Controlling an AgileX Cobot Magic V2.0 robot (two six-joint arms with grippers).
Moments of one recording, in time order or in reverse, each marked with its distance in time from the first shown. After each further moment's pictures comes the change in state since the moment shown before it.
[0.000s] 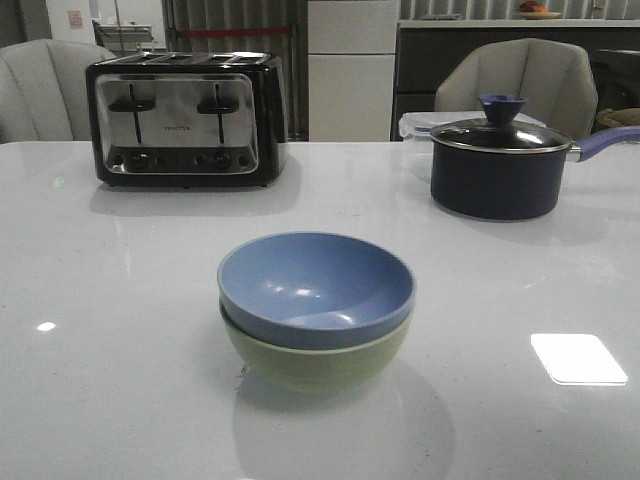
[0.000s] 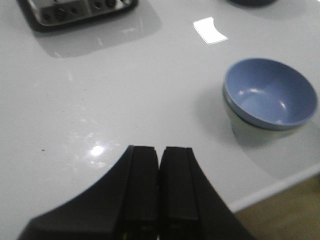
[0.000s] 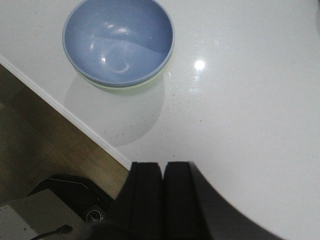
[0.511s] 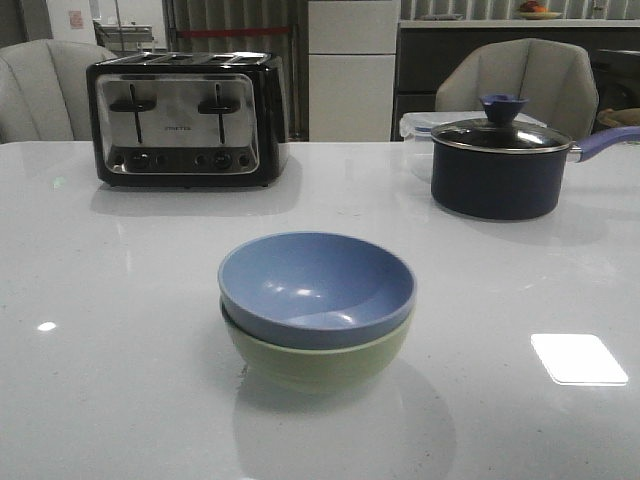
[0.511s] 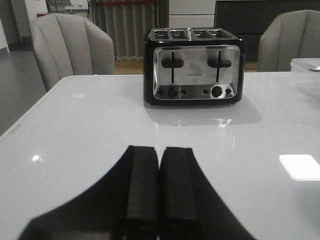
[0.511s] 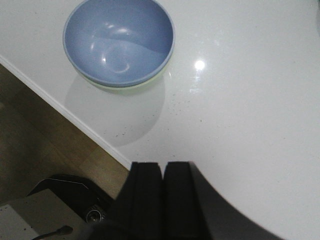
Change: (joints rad) left arm 0.326 -0.453 0.524 -0.021 -0.518 -0.002; right arm 0.000 0.000 0.000 0.000 0.000 0.000
